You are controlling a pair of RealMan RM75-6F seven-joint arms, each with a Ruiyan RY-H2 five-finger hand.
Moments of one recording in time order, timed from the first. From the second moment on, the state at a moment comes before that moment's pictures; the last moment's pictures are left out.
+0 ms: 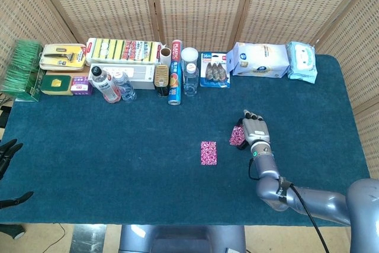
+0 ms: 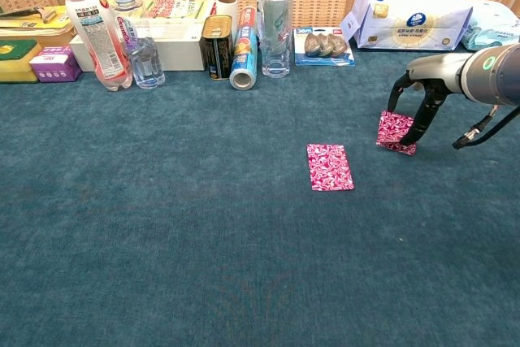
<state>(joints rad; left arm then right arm) -0.03 -0.84 0.07 -1.78 1.64 1.51 -0.25 0.99 -1.50 0.19 -1.51 -0.14 0.96 -0.72</state>
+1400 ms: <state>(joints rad) -0.02 -0.84 0.07 -1.77 1.64 1.53 -0.28 0.98 -1.52 0.18 -1.47 -0.16 0.97 -0.71</state>
